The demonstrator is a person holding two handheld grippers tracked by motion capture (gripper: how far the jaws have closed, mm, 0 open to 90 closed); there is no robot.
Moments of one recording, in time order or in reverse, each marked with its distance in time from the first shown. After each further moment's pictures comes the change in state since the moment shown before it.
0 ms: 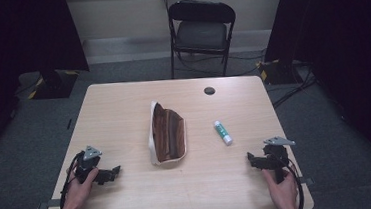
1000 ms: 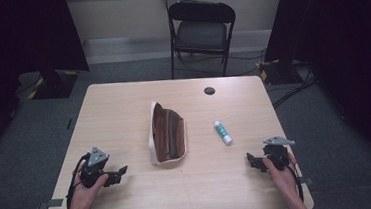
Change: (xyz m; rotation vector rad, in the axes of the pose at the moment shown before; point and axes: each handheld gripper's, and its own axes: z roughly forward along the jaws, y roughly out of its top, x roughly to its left) left arm -0.043 0.017 -0.025 -0.090 -0.041 0.068; right arm -0.001 0.000 0.001 0.010 0.009 -0.009
